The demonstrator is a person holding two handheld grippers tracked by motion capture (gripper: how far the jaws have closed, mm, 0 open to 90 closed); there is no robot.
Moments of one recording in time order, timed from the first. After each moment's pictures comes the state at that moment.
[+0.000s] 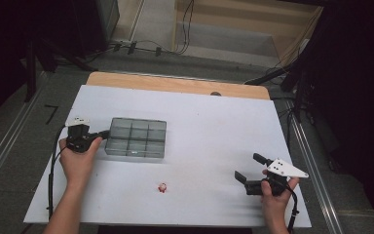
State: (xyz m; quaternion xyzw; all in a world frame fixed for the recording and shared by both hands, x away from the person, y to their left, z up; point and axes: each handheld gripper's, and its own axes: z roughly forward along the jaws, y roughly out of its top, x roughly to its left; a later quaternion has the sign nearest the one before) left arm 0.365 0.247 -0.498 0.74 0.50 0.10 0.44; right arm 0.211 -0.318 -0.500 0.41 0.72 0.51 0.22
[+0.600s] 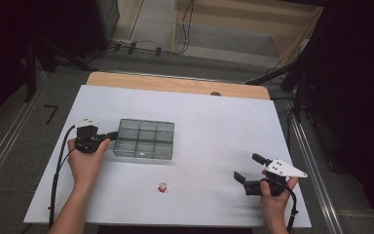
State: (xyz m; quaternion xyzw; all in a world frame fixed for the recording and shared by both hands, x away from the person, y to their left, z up) left arm 0.360 0.221 -0.498 0.75 0.49 0.10 0.44; right arm 0.211 -0.316 -0.500 0.41 0.72 0.51 0.21
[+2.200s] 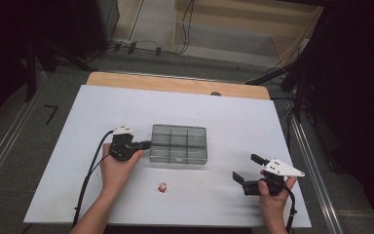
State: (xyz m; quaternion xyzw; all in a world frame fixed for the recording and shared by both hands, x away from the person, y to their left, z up) left arm 0.339 0.129 -0.500 0.78 0.43 0.04 0.45; right arm 0.213 -0.313 -0.502 0.41 0.73 0.50 0.21
